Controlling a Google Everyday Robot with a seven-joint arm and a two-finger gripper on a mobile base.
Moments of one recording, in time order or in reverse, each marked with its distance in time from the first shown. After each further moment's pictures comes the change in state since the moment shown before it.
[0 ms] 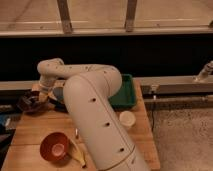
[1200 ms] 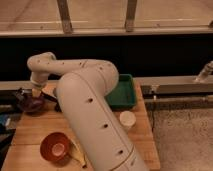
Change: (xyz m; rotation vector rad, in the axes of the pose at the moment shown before) arm -0.038 -0.004 -0.021 0.049 0.007 -0.113
